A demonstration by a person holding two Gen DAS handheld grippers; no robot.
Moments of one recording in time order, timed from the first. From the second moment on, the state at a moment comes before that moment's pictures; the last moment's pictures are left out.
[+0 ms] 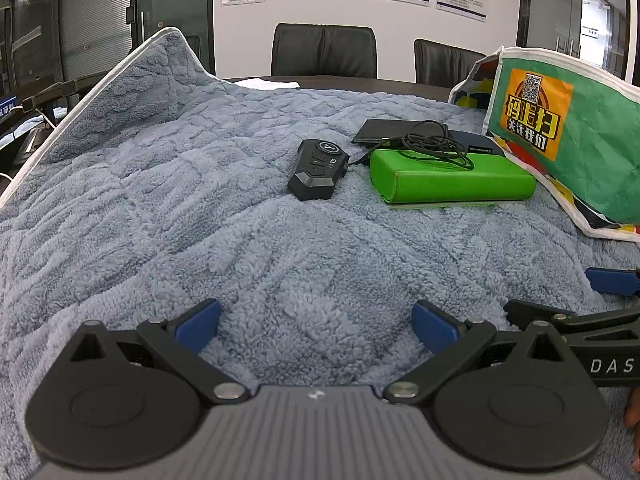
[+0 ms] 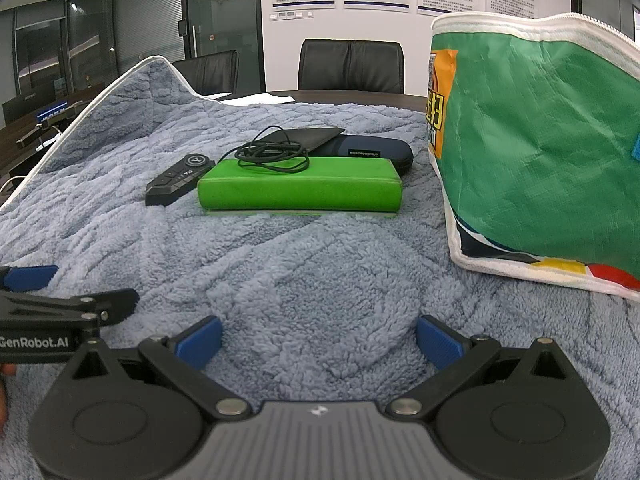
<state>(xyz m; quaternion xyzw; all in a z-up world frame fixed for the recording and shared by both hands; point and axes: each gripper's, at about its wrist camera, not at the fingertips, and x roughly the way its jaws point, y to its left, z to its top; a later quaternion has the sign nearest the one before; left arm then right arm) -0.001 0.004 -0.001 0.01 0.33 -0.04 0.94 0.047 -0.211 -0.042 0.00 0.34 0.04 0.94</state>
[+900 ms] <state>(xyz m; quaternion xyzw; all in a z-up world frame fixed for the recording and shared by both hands) 0.001 0.003 -0.002 0.01 0.34 -0.04 0.94 0.047 -0.210 -0.041 0.00 0.34 0.04 0.94</state>
